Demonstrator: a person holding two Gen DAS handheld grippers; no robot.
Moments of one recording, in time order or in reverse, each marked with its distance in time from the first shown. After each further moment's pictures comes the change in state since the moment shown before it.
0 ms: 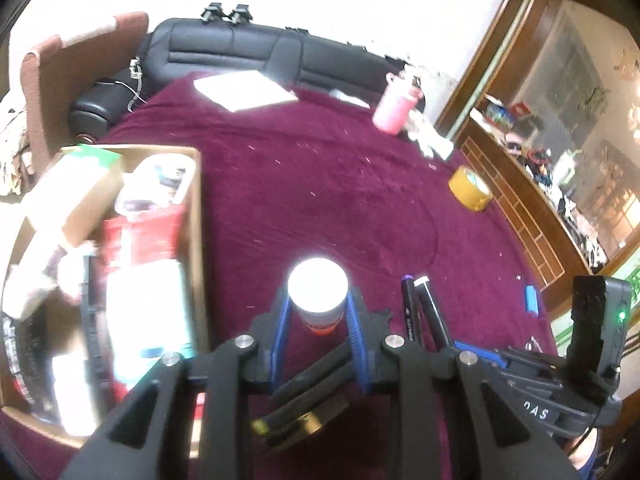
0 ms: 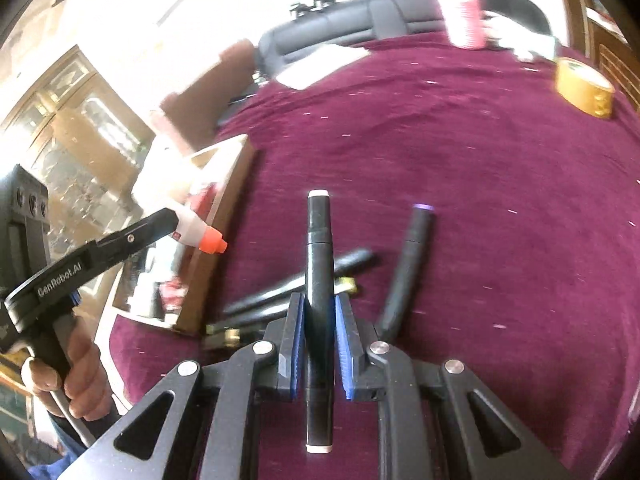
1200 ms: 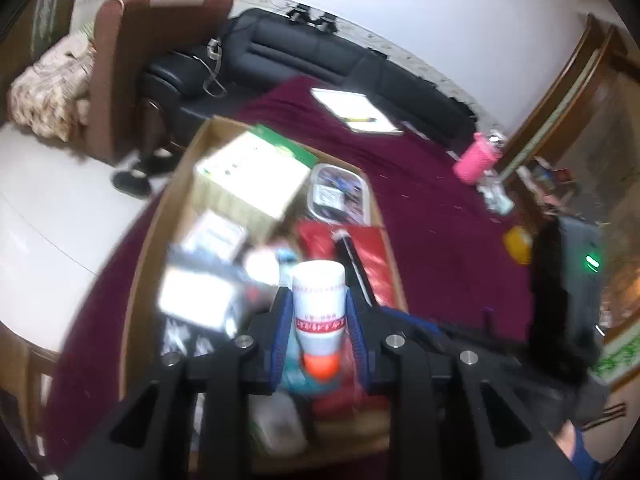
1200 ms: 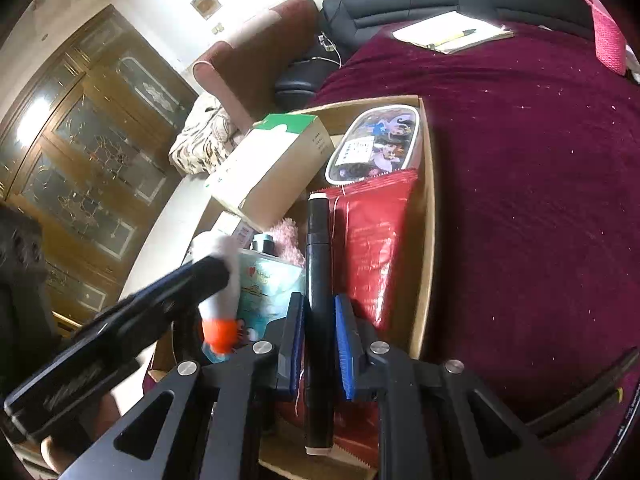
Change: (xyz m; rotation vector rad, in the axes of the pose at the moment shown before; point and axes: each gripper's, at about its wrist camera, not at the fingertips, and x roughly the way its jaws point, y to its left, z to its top) left arm -0.044 0.155 0.004 -0.200 -0.038 0.102; right arm 0.146 0.147 0.047 -0.106 0.101 0.101
